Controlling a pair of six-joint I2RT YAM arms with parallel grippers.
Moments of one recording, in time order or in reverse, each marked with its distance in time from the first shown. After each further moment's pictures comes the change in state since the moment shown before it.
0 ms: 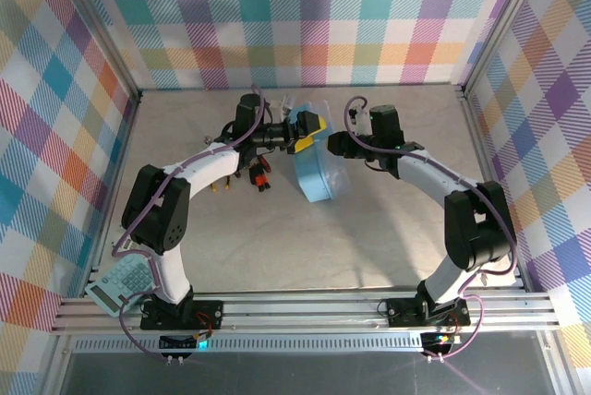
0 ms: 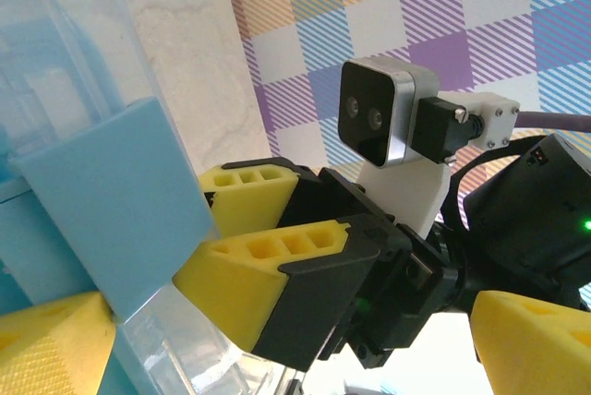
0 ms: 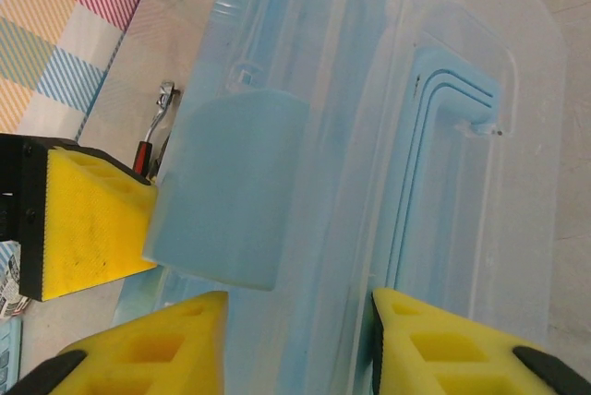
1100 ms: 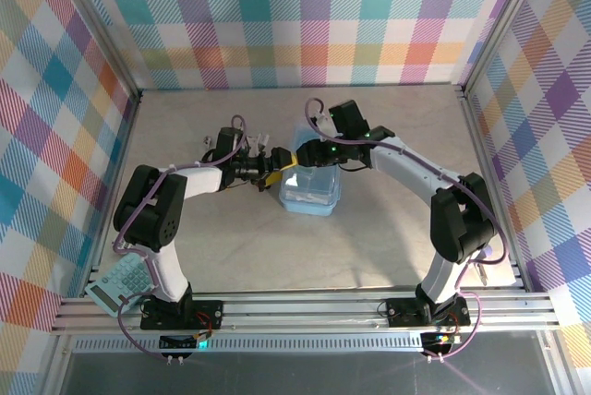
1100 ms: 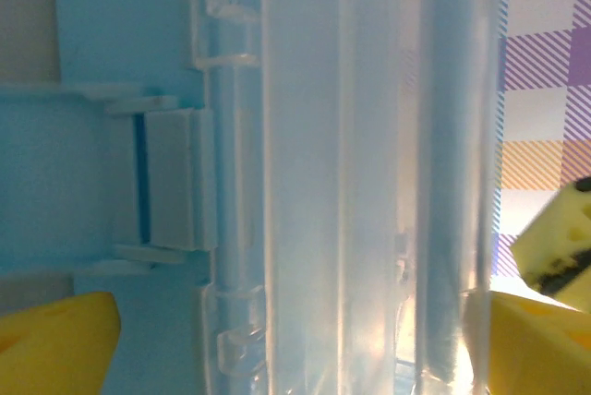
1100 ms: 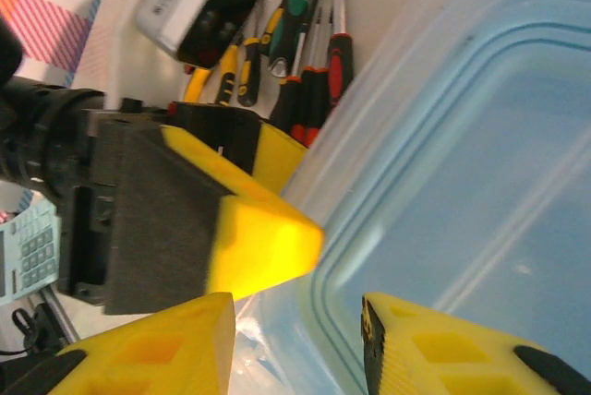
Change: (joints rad) left arm 0.149 -0.010 -0.316 -0.045 0.022 0.203; right arm 0.184 0.092 0.277 -0.404 0.020 -0.069
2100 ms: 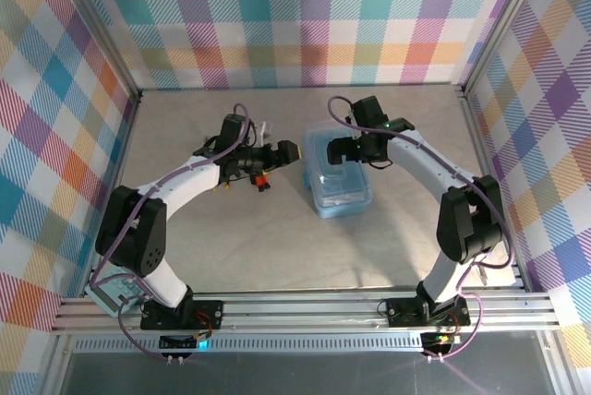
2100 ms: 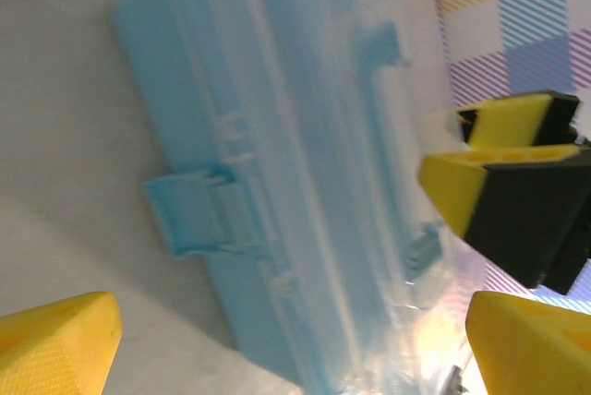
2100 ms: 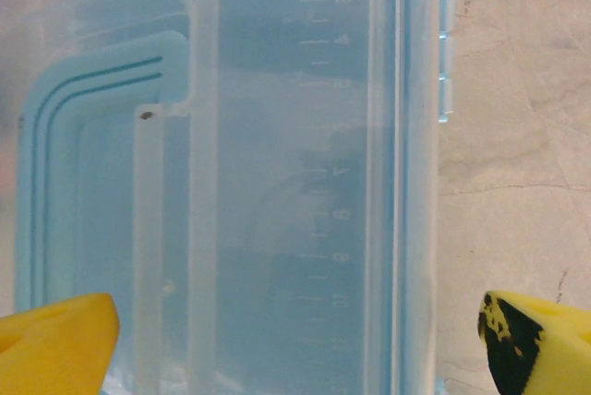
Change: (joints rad) left arm -0.079 -0.201 0.127 -0.399 -0.309 0.161; right arm -0.118 -0.021 0.022 -0.257 0.436 -0.080
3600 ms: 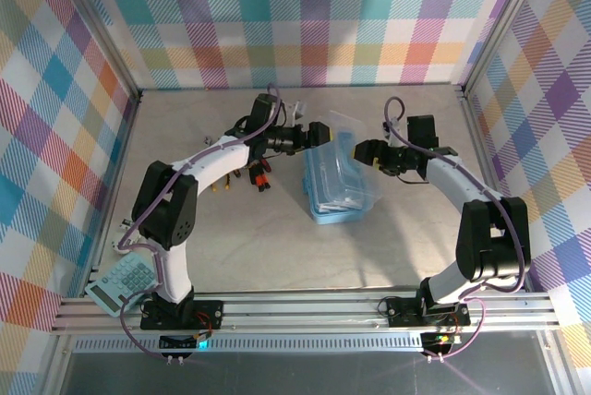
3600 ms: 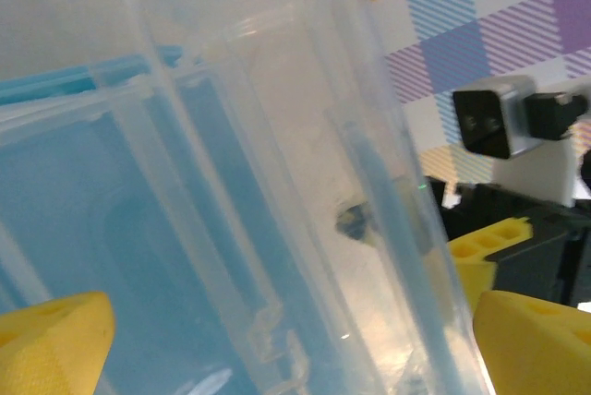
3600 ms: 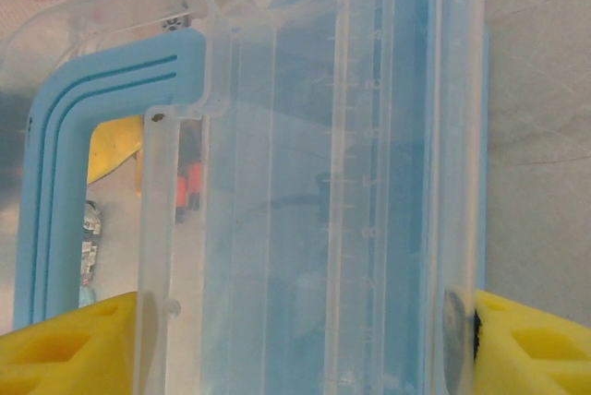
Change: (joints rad) left arm -0.116 0.275 0.336 0.119 0.117 -0.043; right arm -0.300 -0.180 -0.383 0.402 -0.664 0.164
